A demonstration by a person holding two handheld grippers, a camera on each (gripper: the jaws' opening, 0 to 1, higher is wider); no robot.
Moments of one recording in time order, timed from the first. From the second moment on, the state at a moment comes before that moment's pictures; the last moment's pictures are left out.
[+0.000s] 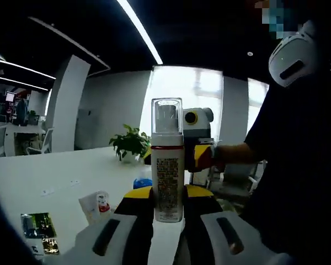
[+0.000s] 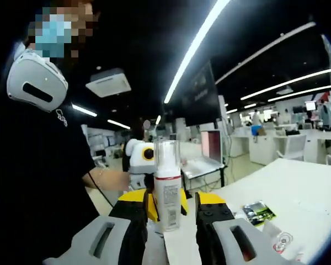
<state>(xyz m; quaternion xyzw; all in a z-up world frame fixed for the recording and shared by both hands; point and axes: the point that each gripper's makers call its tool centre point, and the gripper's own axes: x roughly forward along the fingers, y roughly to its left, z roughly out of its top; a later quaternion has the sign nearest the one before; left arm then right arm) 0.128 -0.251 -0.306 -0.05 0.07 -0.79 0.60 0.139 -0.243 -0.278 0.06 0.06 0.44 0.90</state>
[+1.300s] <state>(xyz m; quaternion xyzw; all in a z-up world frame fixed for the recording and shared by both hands) 0.122 -0.266 -0.327 -0.02 0.09 -0.81 0.58 0.139 -0.247 -0.283 0.04 0.03 0.48 0.88</state>
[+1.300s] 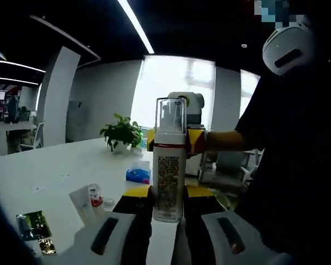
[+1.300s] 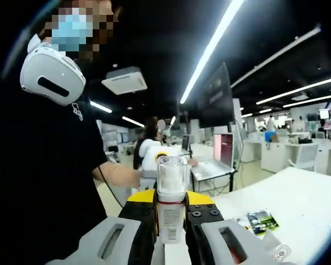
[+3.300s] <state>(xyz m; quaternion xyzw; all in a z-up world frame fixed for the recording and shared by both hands) 0.199 -0.224 -0.447 -0.02 0.20 -0.64 0.74 0.237 -0.323 -0.520 0.00 0.10 0.37 0.92</state>
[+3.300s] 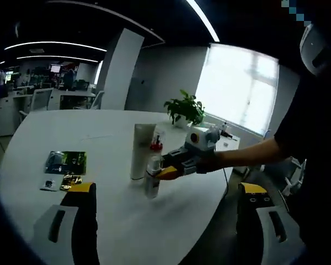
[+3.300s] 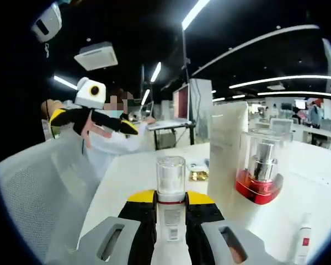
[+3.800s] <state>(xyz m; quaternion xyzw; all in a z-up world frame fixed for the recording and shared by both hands) 0.205 -0.228 -0.453 -0.02 0.21 -0.64 0.74 0.229 -0.323 -0.532 -0.02 0.12 0.39 0.91</state>
